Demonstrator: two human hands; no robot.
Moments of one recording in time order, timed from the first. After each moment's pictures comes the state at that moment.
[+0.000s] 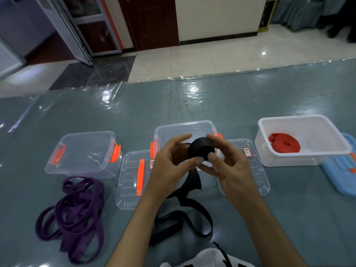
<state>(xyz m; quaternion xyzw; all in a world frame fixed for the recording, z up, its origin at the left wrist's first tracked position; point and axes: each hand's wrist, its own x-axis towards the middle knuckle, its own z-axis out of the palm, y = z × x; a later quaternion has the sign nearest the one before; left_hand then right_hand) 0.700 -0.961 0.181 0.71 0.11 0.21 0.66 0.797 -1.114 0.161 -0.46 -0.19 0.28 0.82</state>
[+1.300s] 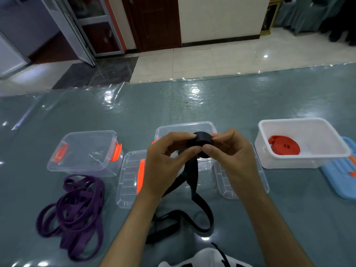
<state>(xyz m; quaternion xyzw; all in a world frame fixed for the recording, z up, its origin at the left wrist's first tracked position) 0.706 -0.960 0.198 0.73 0.04 0.35 0.59 0.804 -1.112 0.201 -0.52 -0.25 0.18 0.80</state>
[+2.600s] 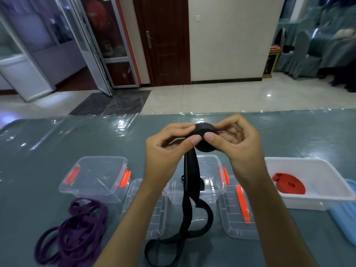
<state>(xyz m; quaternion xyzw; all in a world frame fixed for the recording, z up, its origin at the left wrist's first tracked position) 0.723 -0.943 0.293 0.66 0.01 0.42 0.63 0.830 -1.085 0.306 -0.52 -0.35 0.10 0.77</state>
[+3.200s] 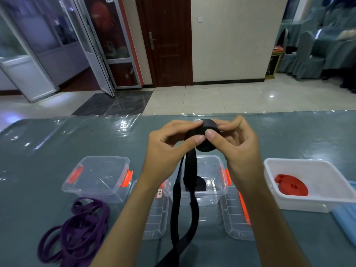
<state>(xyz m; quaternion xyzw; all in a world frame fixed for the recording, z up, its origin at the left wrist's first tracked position) 0.718 -0.936 0.308 0.71 -0.01 0.38 0.60 0.822 -1.078 0.302 -0.49 -0.33 0.11 0.80</state>
